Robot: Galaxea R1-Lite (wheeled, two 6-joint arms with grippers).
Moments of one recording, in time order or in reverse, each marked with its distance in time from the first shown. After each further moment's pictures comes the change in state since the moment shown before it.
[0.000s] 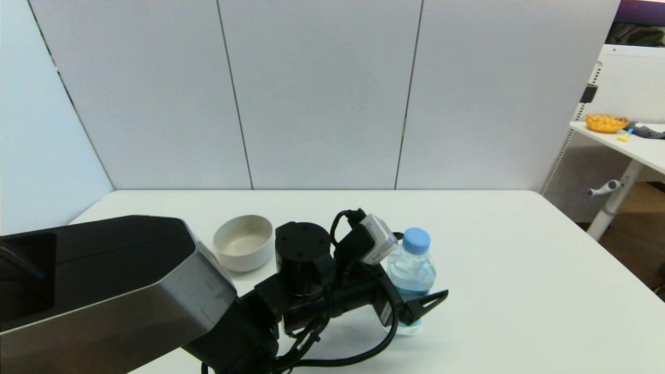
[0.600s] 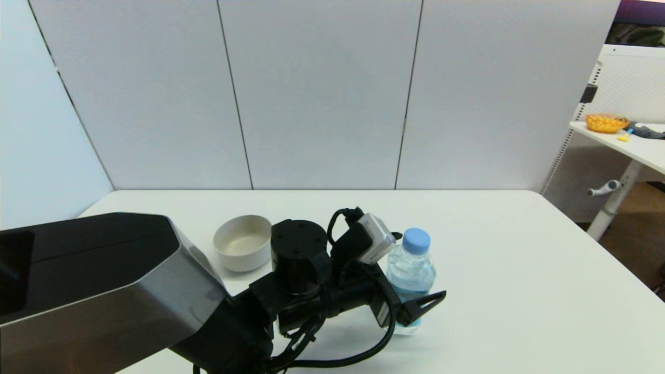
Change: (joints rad) left arm 0.002 -0.029 0.014 0.030 0.000 0.005; right arm 0.000 0.000 0.000 0.000 0.000 0.000
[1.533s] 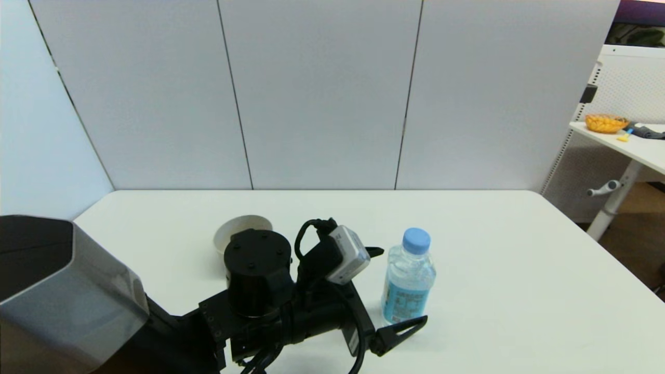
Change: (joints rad) left arm -0.006 -0.163 0.197 0.030 0.002 0.006; right arm 0.000 0.000 0.000 0.000 0.000 0.000
